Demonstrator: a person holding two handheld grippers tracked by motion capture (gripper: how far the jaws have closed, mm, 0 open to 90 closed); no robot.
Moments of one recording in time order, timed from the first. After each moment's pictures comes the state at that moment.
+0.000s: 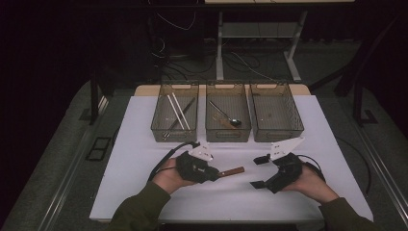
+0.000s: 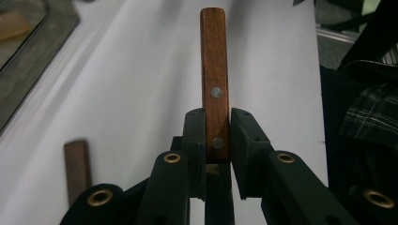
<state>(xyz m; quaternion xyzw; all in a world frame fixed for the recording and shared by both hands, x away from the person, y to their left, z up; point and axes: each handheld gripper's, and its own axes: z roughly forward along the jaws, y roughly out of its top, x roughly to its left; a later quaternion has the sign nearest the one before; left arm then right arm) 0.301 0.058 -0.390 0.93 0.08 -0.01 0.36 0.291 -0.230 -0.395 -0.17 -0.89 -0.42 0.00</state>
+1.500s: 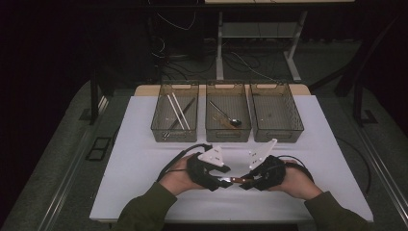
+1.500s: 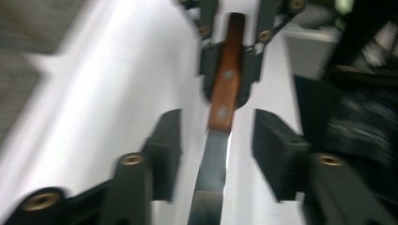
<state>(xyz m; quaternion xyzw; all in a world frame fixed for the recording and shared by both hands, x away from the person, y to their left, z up) 0.291 0.049 -0.382 0.91 0.07 0.01 0.42 0.292 -0.191 -0.394 -0.08 -0.94 -0.33 0.02</state>
